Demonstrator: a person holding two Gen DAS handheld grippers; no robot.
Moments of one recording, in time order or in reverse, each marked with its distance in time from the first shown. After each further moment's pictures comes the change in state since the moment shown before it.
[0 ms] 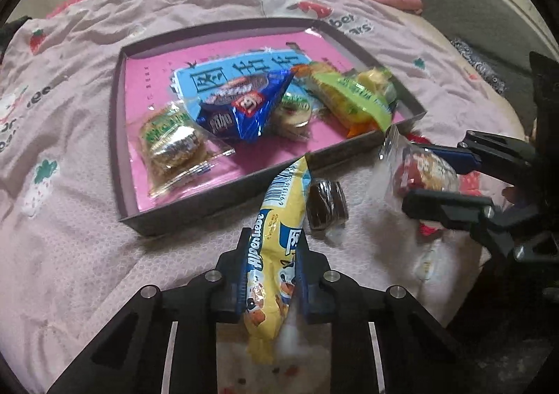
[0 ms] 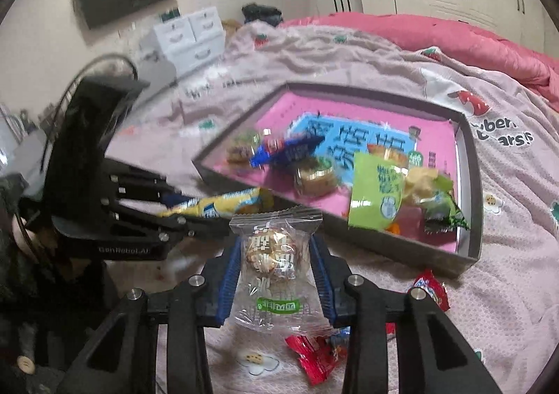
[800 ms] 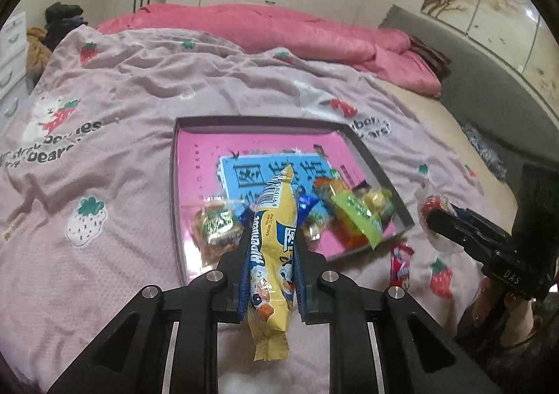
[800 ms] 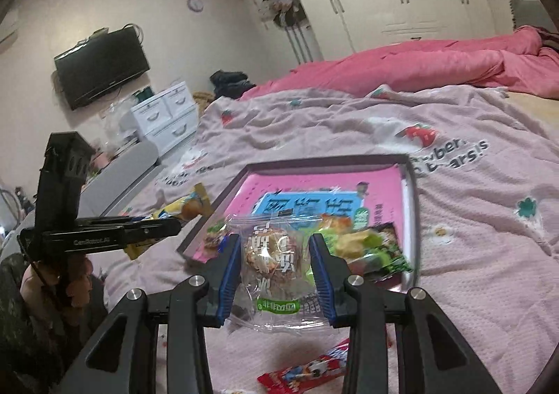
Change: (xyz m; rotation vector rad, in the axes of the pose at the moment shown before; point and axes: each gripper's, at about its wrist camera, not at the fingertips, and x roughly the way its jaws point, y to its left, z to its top) left arm -0.063 0.026 0.036 -0.198 -0.270 0.018; right arm -0.049 -0.047 0.021 0.178 -0.261 -0.066
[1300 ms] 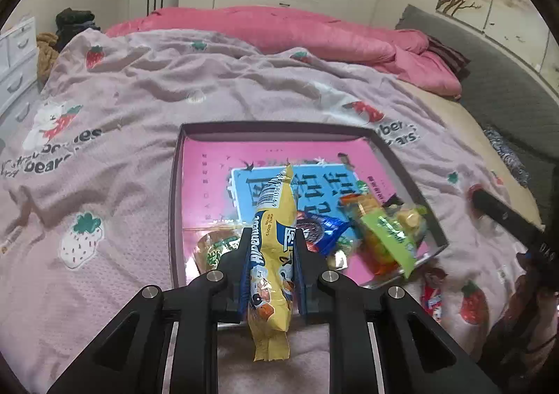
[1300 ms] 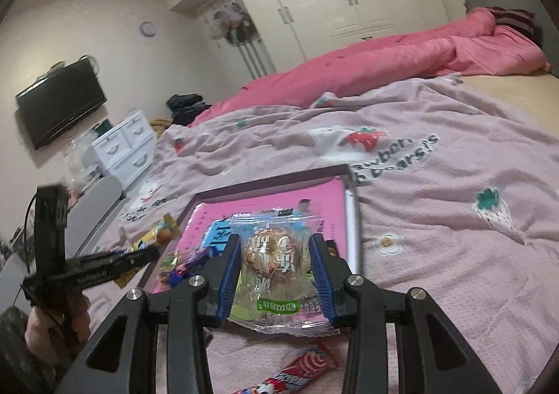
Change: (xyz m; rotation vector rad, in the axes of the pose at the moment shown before) left arm 0.044 0.001 0.009 0.004 -0.008 0.083; right arm 0.000 -0.051 0.011 0.149 -0.038 -0.139
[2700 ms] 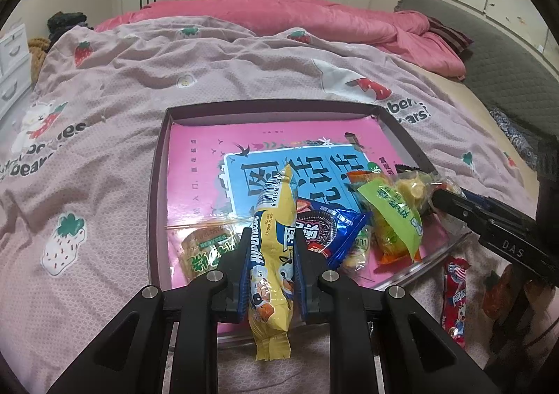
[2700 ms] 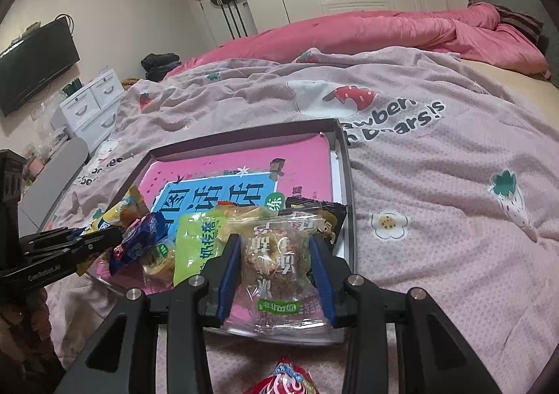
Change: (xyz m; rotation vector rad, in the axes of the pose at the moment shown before) left arm 0.031 -0.005 -0.004 0.045 0.044 0.023; right arm 0.067 0.002 -0.017 -0.087 0.147 -0.121
